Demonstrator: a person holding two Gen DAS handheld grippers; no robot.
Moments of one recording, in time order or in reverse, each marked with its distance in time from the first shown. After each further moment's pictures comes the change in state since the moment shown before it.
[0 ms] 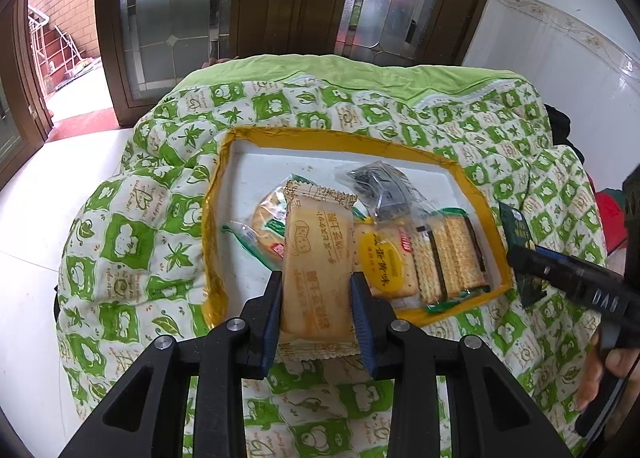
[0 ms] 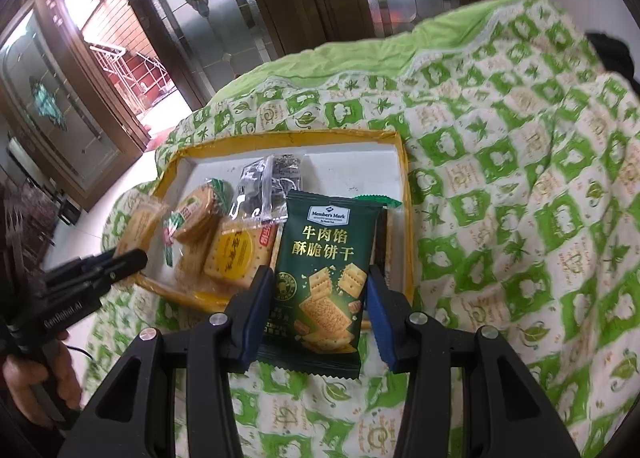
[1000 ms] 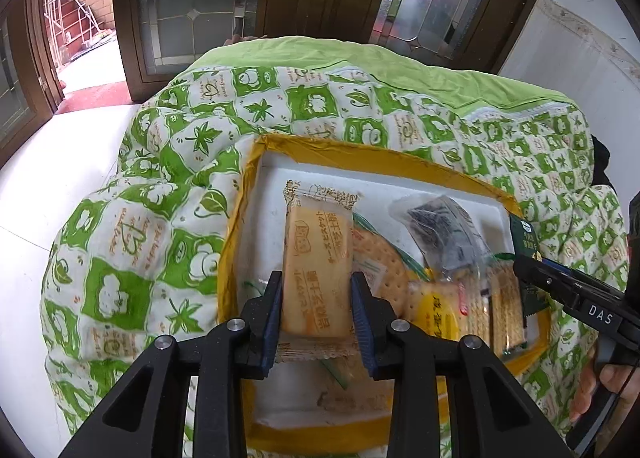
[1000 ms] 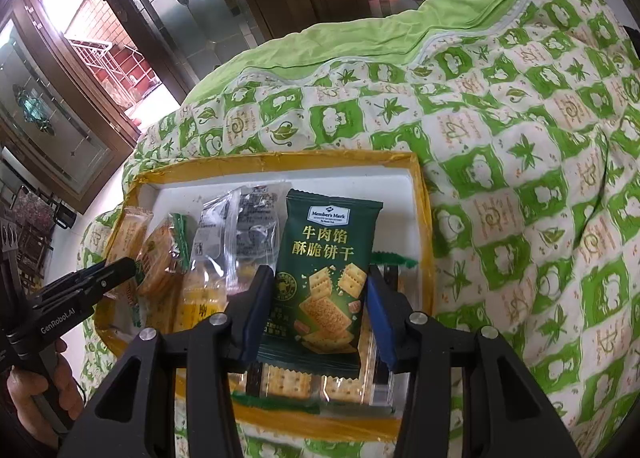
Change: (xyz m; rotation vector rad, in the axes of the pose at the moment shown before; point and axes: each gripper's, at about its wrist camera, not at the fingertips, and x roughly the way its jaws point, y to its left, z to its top) left arm 0.060 0.034 0.042 -0.097 0.059 0.044; right arm 0.070 -0.009 0.053 0.008 0.066 -0.026
